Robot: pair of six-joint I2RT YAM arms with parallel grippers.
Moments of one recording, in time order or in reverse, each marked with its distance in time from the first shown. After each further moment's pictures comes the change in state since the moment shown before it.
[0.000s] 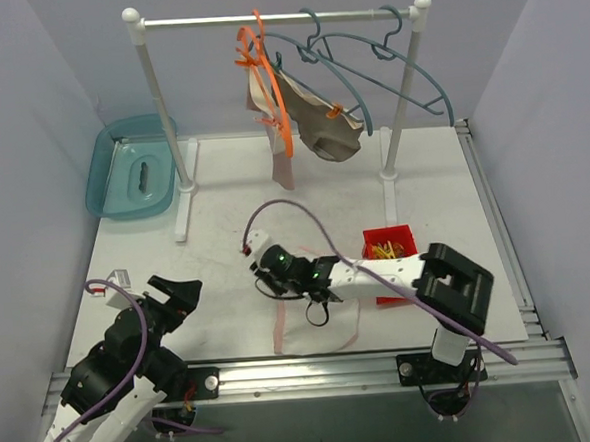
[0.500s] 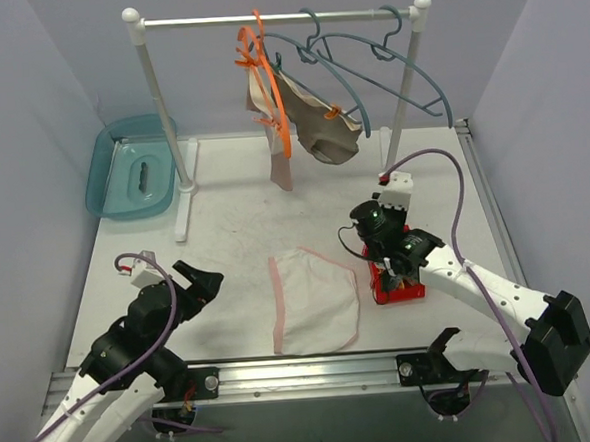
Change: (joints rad) left arm 0.000 0.212 -0.023 0.173 0.109 0.009; right arm -0.362 -0.610 -0.169 -0.333 0.687 0.459
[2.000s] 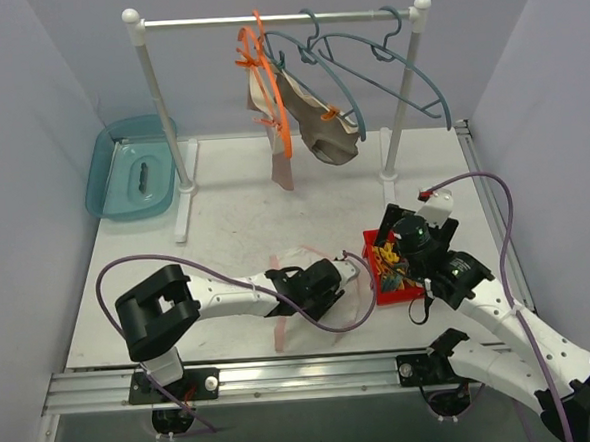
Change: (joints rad) left arm -0.499 1.434 0.440 0.533 0.283 0.865; right arm -0.169 -0.340 -0.149 -0.200 -0.212 0.088
